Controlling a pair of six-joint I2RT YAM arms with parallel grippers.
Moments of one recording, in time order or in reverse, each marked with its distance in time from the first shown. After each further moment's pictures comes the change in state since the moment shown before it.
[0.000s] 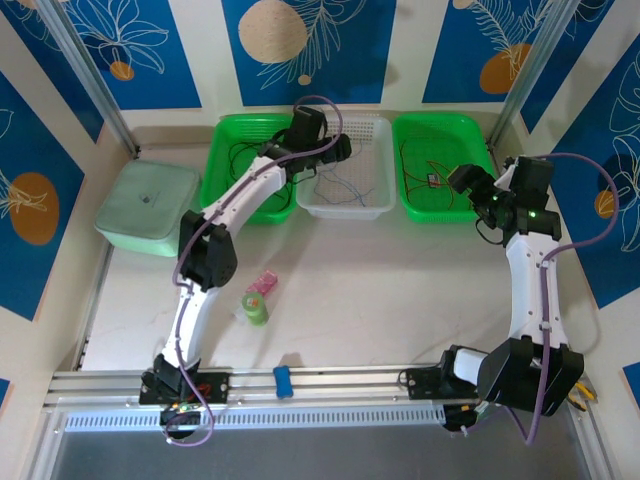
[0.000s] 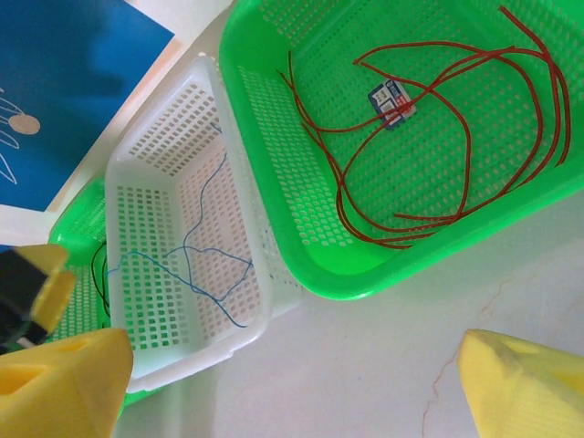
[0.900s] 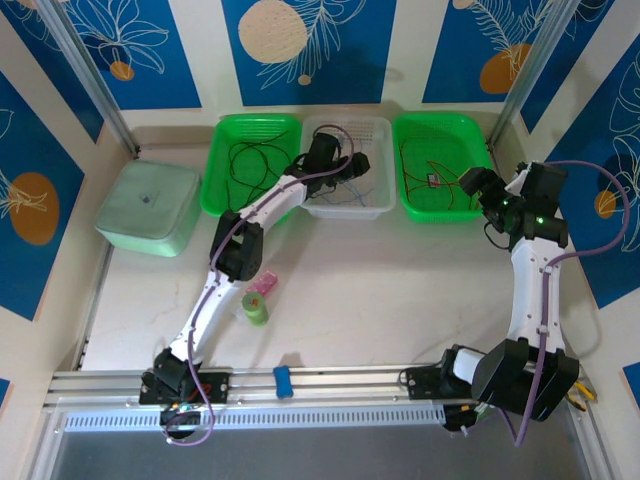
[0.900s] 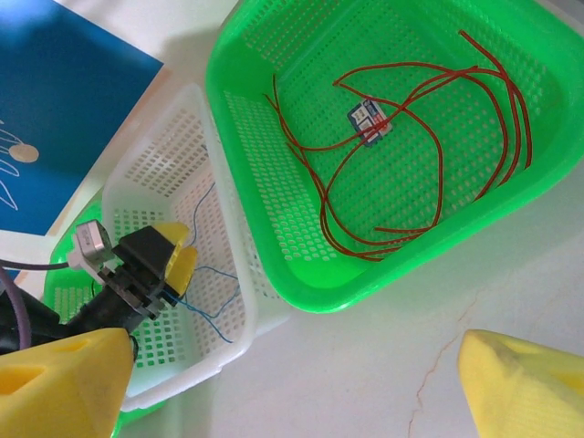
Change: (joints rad) left arm -0.016 0.360 0.190 0.293 0.263 -0.191; right arm -0.078 -0.023 -0.034 0.022 -0.042 -0.005
